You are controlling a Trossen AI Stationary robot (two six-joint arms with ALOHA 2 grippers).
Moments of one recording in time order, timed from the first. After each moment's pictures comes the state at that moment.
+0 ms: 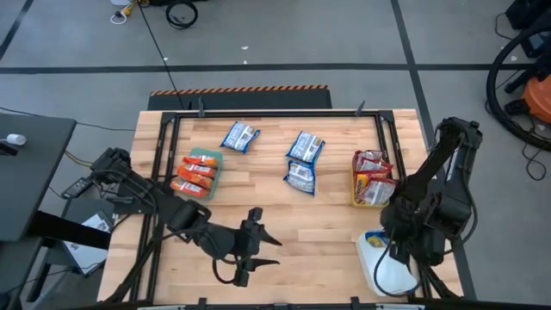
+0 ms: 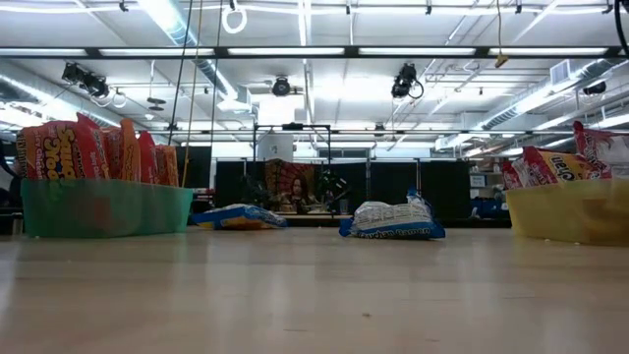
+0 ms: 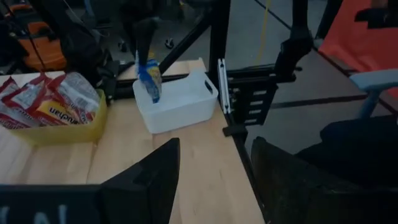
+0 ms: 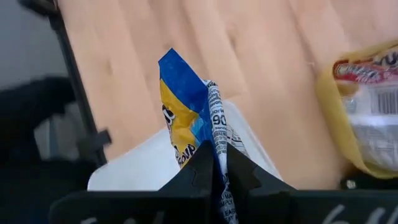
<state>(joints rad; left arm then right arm) -0.58 1.60 1.48 -0.24 -0.37 -0.19 1.11 1.19 1.11 -1.26 0.34 1.47</state>
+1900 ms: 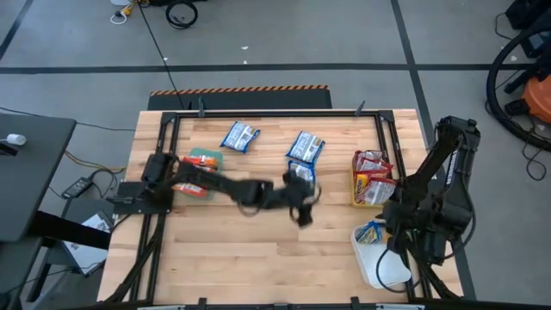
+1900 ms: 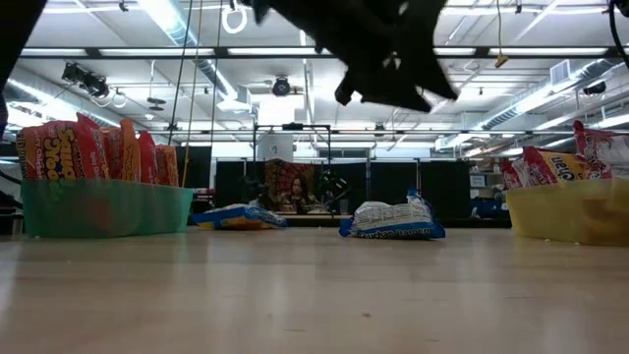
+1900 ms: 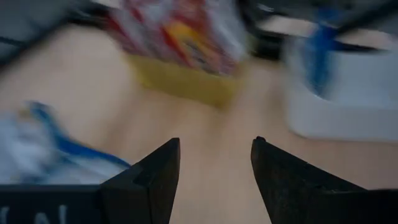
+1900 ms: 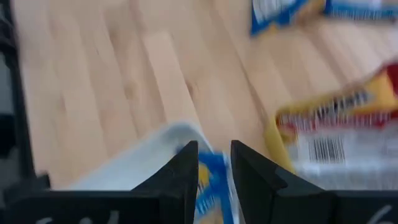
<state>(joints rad) -0.19 2.02 1.48 0.01 -0.40 -0.28 1.19 1.18 1.02 -1.36 0.57 1.55</state>
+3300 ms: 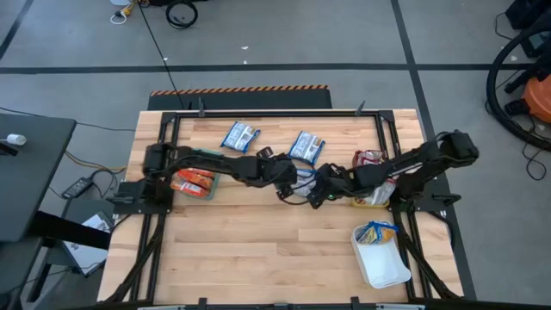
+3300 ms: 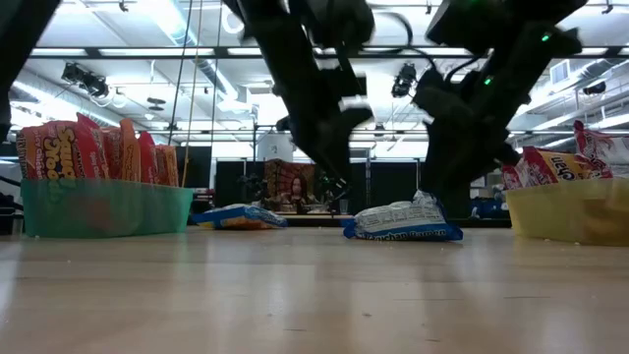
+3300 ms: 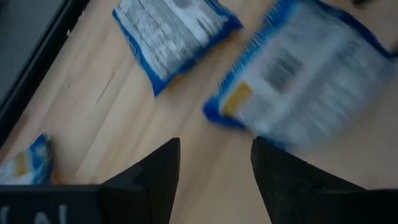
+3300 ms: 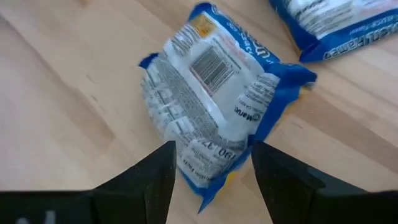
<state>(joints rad) -0.01 1.98 1.48 -0.56 -0.50 -0.30 0.15 1.43 0.73 -0.34 0.40 0.94</state>
